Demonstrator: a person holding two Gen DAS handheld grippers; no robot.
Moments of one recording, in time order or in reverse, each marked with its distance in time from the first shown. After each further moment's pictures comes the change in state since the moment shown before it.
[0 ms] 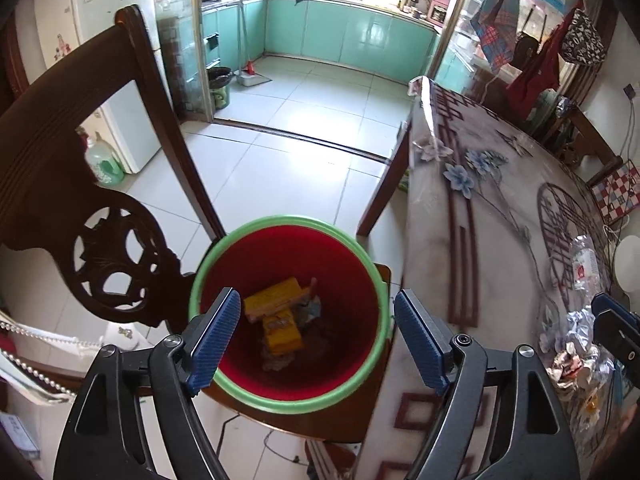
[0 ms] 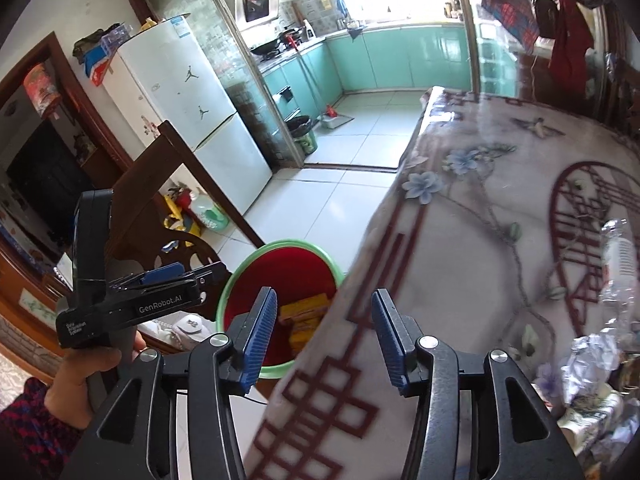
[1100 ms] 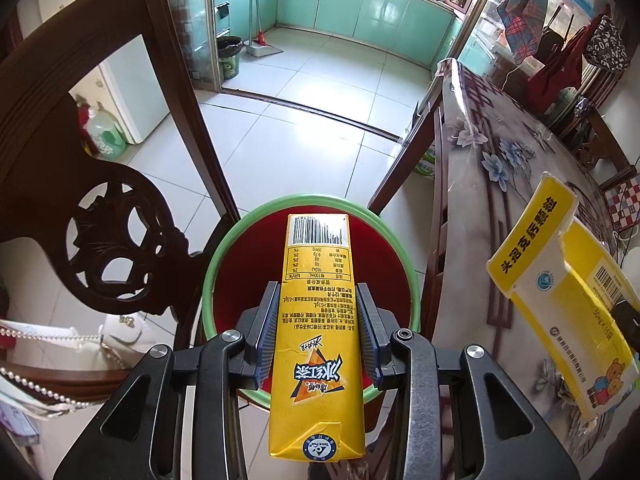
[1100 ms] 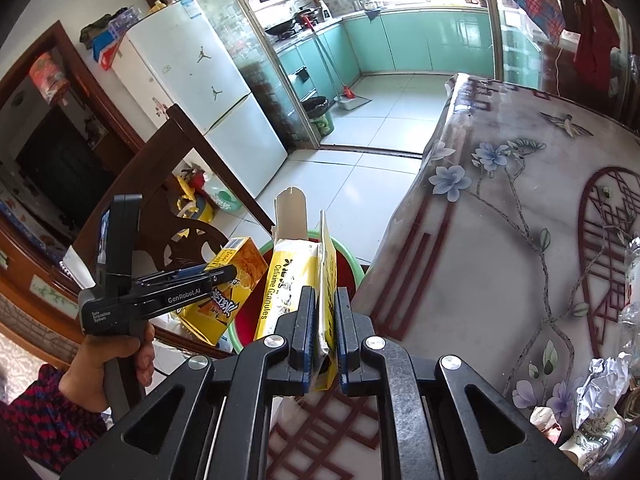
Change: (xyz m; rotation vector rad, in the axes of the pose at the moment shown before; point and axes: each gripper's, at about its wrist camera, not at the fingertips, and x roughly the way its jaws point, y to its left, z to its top) left arm 0.031 0.038 0.008 -0.055 0.098 0.012; right arm 0.044 0.013 0.024 -0.022 0.105 0.079
